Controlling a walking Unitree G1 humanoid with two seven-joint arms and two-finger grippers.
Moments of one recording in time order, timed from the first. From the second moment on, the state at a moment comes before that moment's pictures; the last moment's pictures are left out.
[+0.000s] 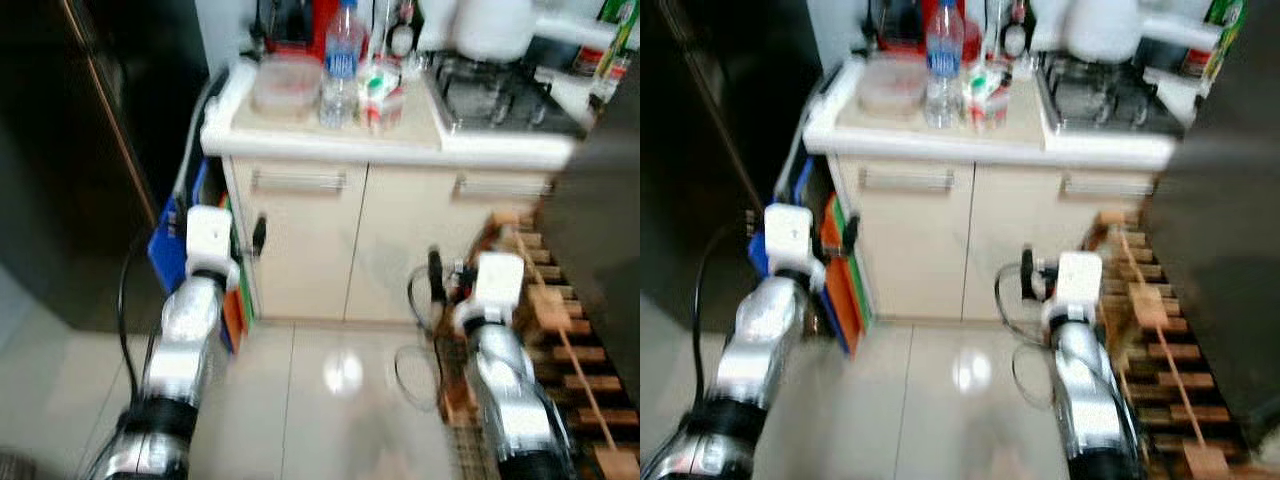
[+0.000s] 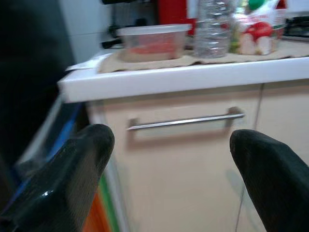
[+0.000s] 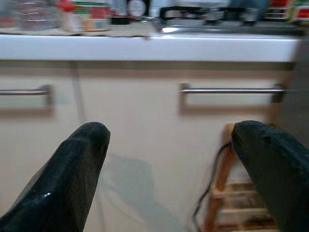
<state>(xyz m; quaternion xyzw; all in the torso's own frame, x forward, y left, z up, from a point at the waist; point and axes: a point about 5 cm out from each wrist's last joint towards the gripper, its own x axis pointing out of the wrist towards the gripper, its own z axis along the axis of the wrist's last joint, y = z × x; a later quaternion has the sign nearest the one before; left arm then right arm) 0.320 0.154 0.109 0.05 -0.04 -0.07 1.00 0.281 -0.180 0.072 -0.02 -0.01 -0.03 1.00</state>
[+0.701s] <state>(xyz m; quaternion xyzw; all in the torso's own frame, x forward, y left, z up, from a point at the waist) 0.320 0.136 0.107 0.05 -0.03 -0.09 0.99 0.278 -0.194 0.068 -0.03 0.00 -0.05 1.00</state>
